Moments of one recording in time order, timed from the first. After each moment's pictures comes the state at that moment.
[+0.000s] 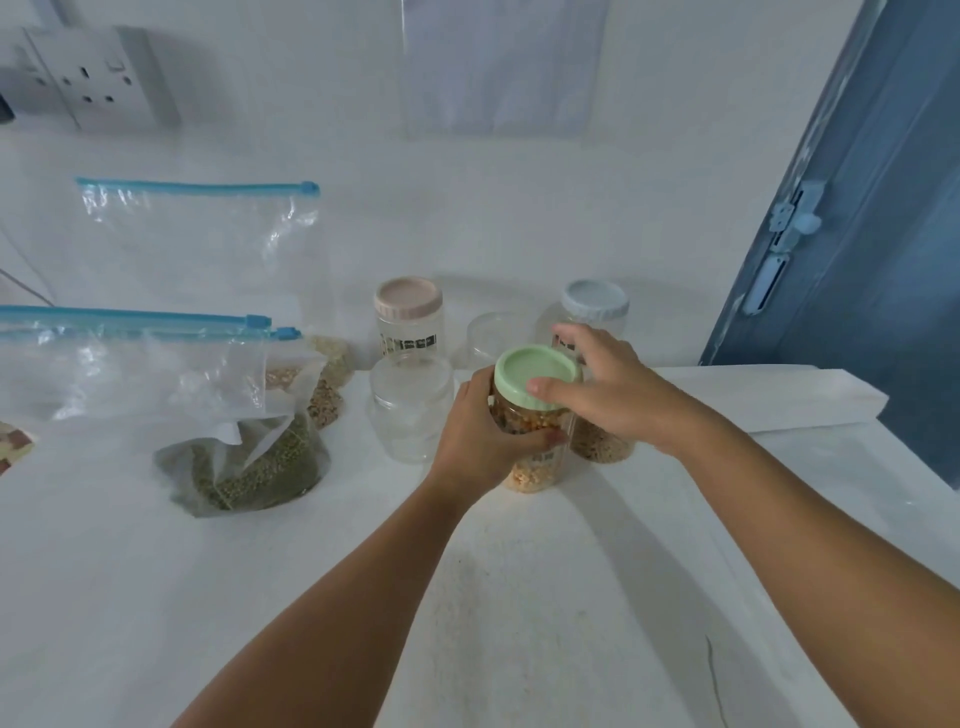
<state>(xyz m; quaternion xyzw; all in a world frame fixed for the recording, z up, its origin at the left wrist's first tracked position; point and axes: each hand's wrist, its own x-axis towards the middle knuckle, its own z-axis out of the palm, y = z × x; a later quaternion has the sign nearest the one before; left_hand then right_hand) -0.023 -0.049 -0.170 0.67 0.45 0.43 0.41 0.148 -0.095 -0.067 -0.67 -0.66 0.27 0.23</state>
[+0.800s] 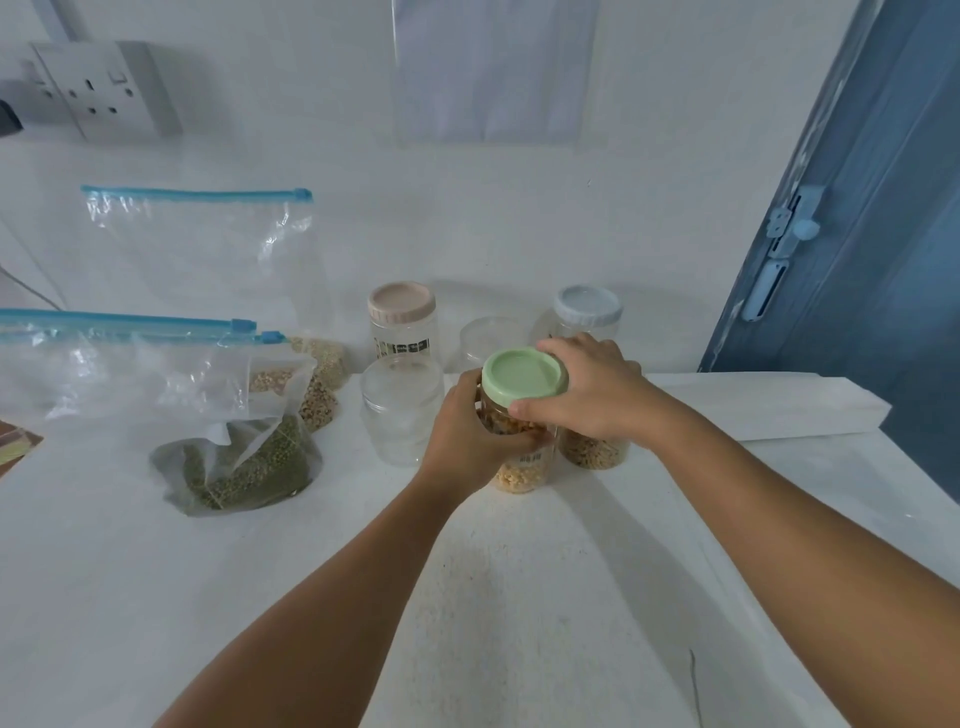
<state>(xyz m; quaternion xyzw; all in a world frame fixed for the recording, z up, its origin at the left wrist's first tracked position) -0.020 -0.057 -0.159 0.66 0.47 0.43 0.41 0.152 -0.085 -0.065 -0.68 -0.70 0.15 0.14</state>
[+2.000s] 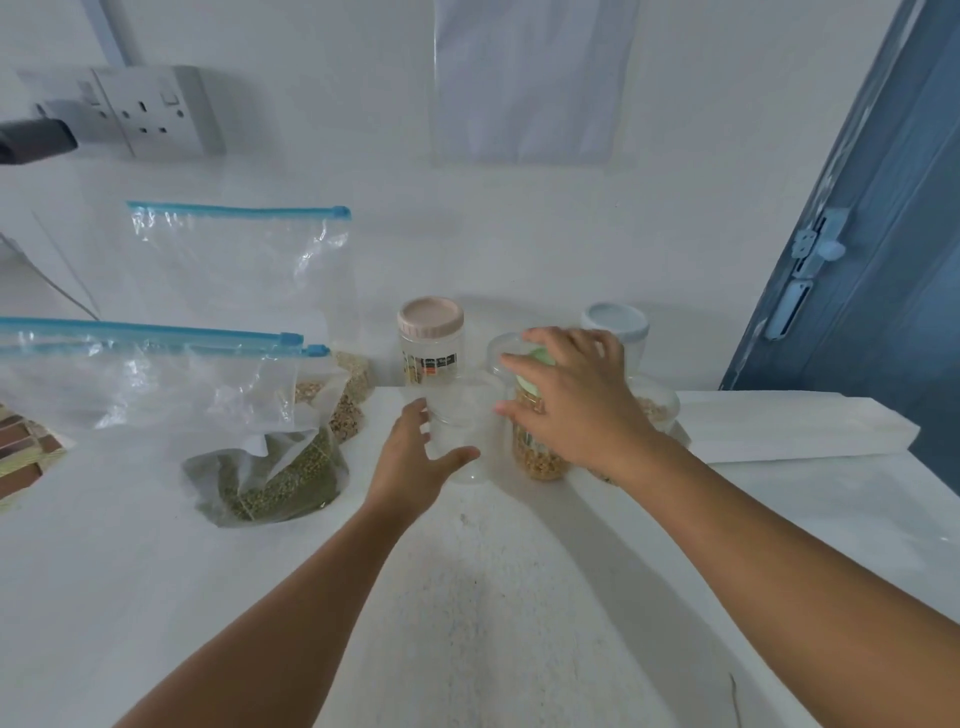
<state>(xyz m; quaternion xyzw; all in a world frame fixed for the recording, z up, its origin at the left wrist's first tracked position) -0.107 -0.036 -0.184 0.64 0.56 0.38 0.35 0.108 -0.072 -0.081 -0.57 -0.79 -0.11 0.19</state>
